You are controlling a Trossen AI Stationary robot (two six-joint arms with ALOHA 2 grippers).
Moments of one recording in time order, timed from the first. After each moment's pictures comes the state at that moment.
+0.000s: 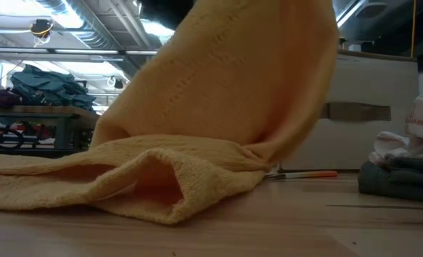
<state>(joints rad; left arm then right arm) -0.37 1.58 1.17 -0.32 -0.70 -0.05 0.43 1.75 2.16 -1.36 0.24 0.55</state>
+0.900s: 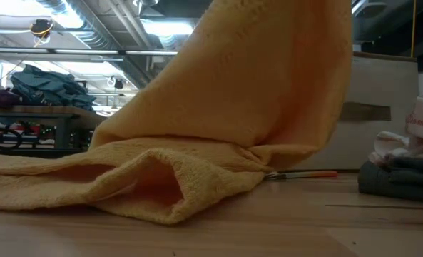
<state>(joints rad) -0.21 1.57 1.17 0.26 0.18 0.28 0.53 1.81 2.16 -1.39 0.22 0.51</state>
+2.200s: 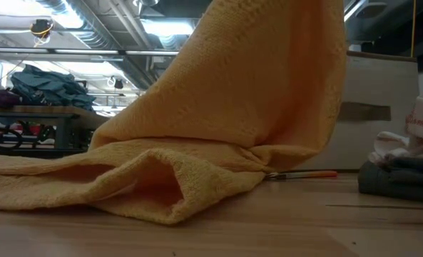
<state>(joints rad) -0.25 1.59 1.17 0.09 0.19 0.06 0.53 1.82 2.16 -1.38 0.28 0.46</state>
